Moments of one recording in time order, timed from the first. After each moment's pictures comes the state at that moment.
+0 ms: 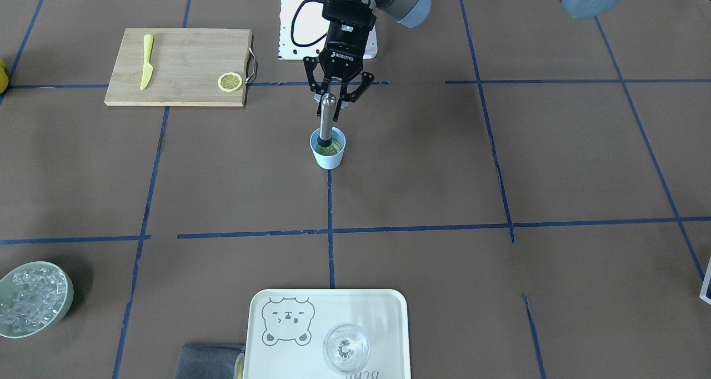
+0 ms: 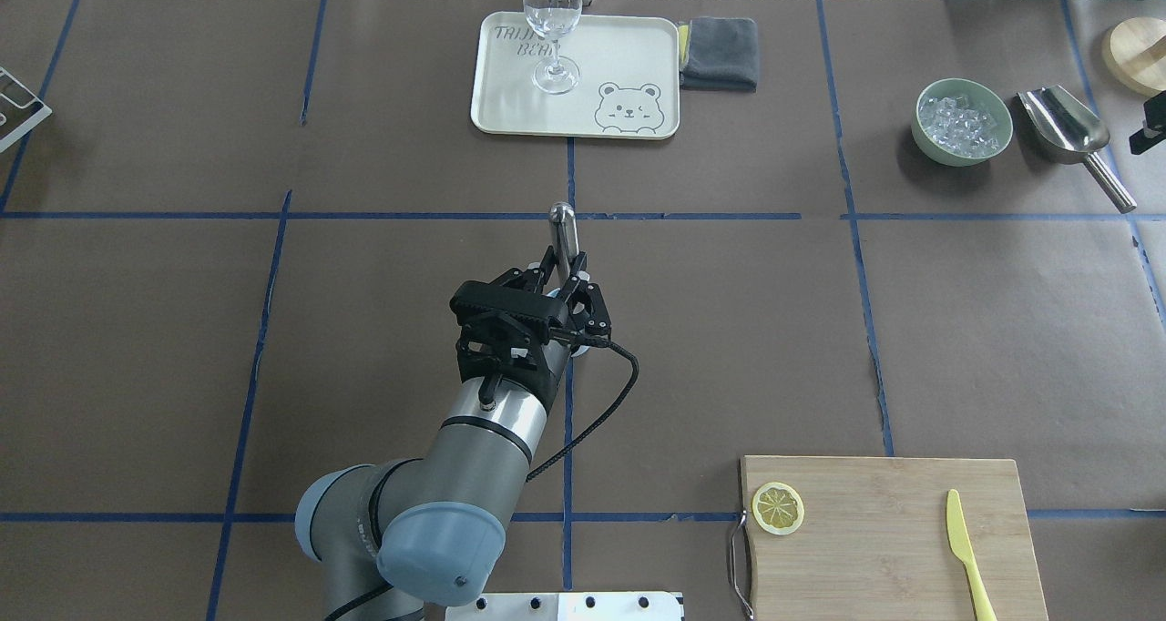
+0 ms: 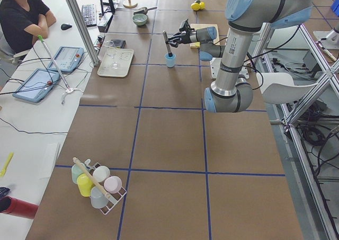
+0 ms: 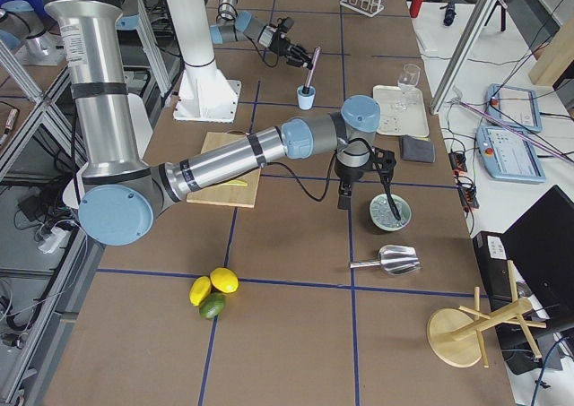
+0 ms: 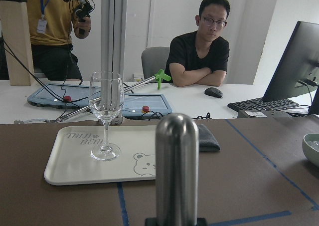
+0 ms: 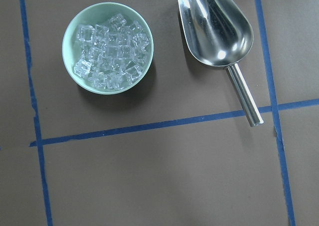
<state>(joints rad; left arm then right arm) -0.15 -2.19 -1.69 -2.27 -0.63 -0.96 1.39 -1.44 1.83 -1.72 2.35 0.46</state>
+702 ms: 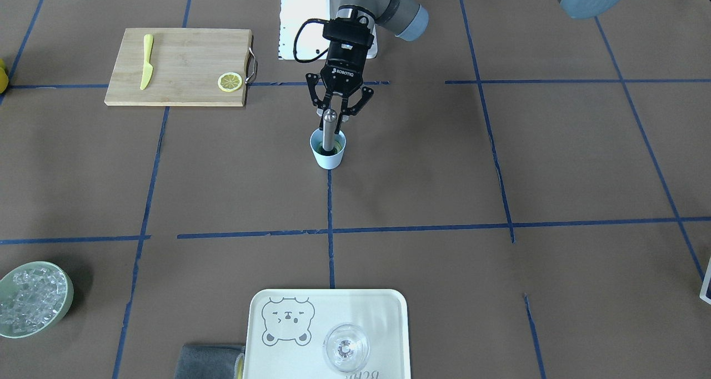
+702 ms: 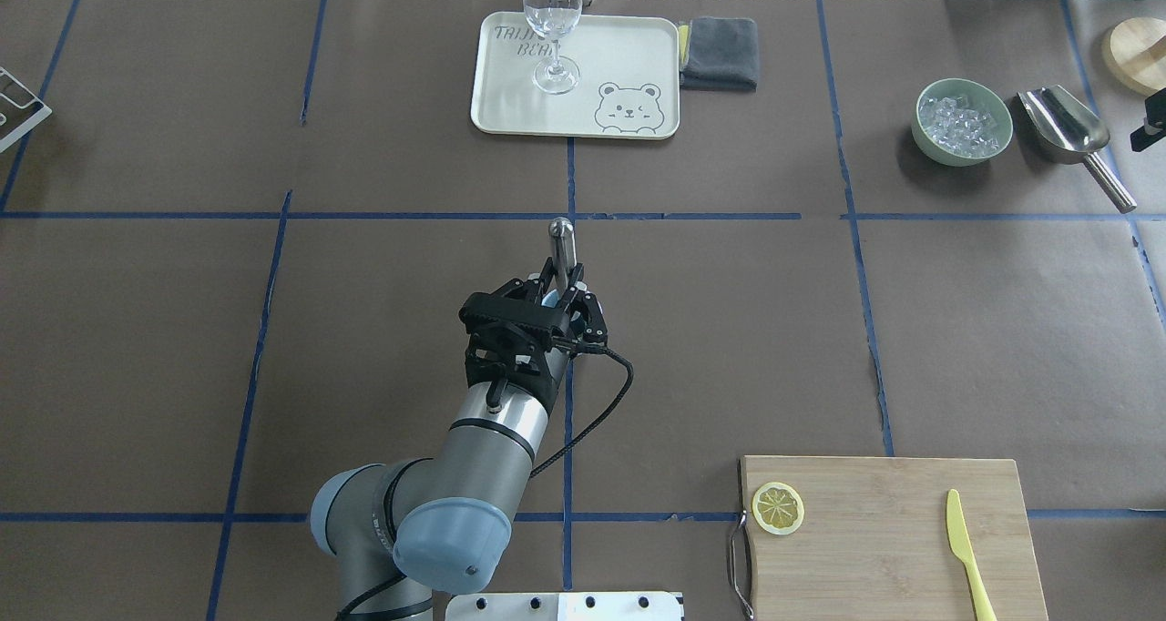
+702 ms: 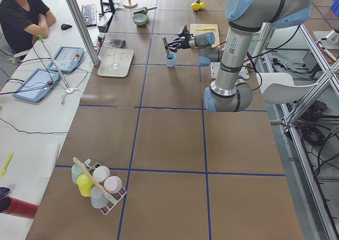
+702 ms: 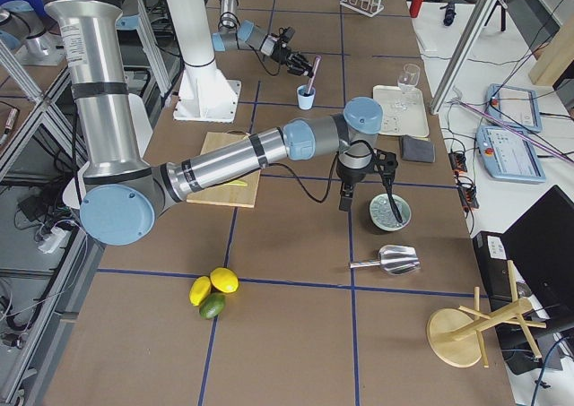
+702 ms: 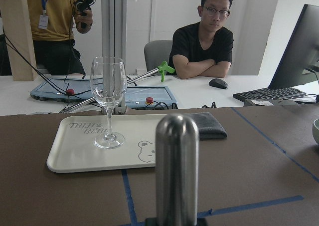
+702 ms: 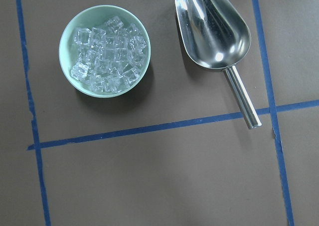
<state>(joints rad) -0.15 -2.20 -1.60 -2.34 -0.63 -0.96 1.39 -1.43 1.81 -1.72 2.35 0.46</state>
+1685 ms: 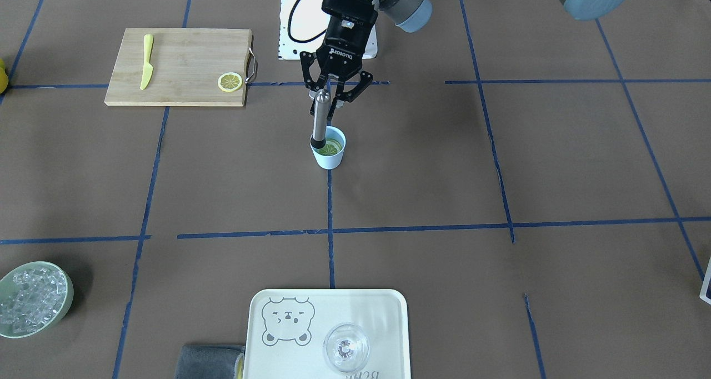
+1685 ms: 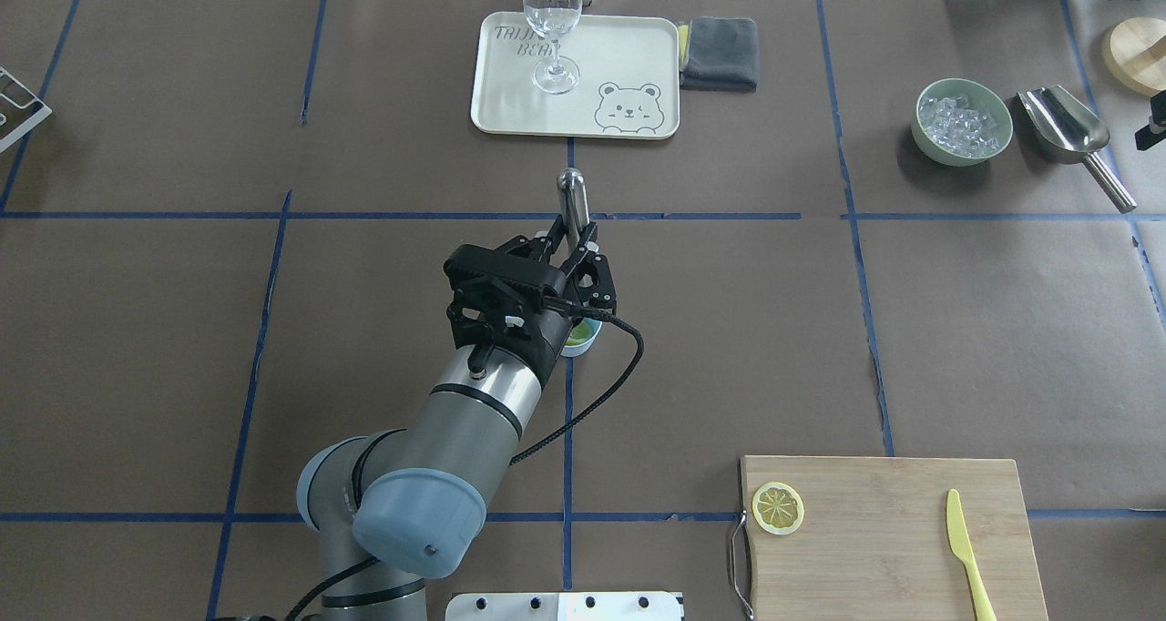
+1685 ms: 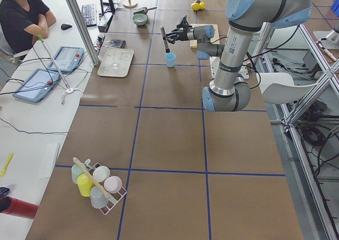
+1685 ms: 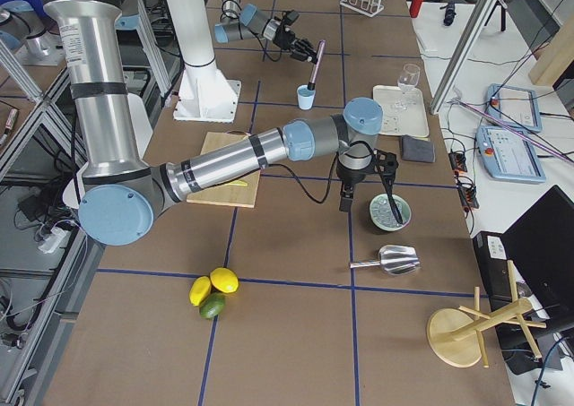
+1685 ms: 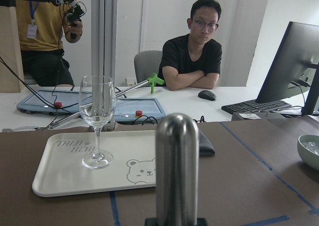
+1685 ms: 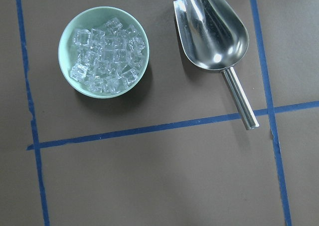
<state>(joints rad) -0.21 -2.20 -1.73 -2.38 -0.70 -0.84 1.40 -1.43 1.81 -1.72 2.35 0.44</state>
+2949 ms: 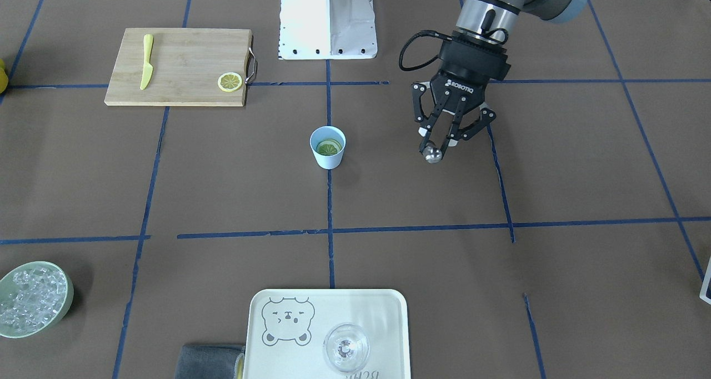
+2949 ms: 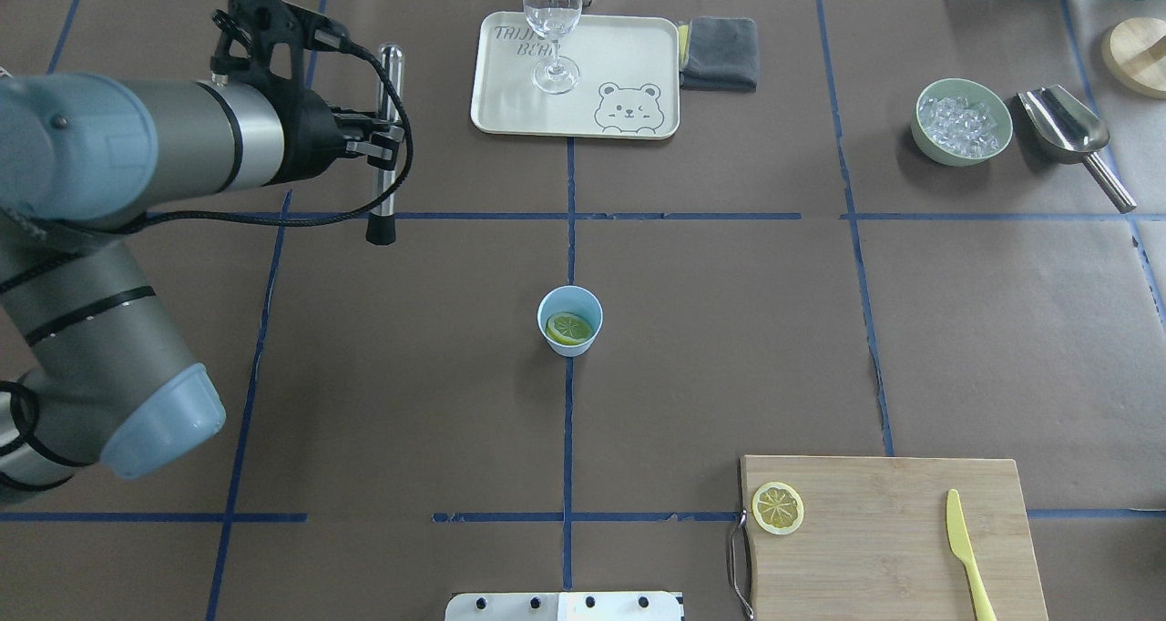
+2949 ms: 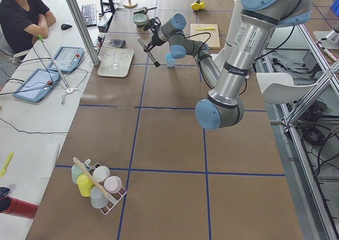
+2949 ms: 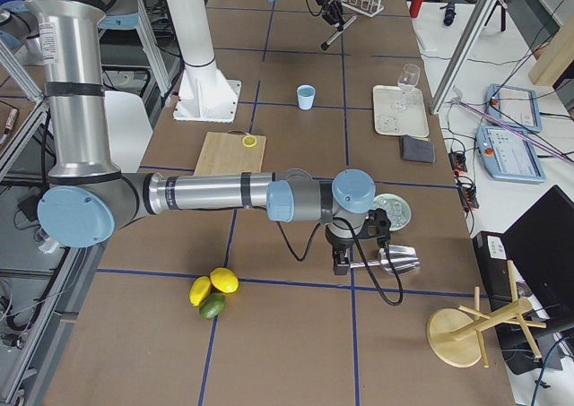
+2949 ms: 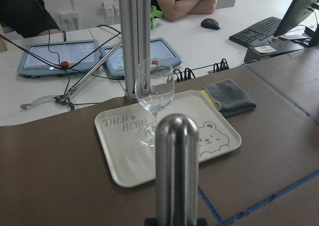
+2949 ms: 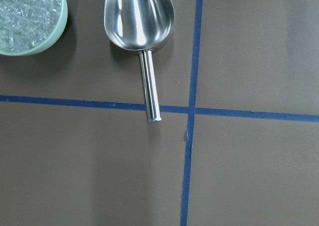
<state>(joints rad) -0.74 -2.00 -1.99 -1.91 -1.65 -0.78 1.55 -1.54 1.61 -1.55 2.38 0.01</state>
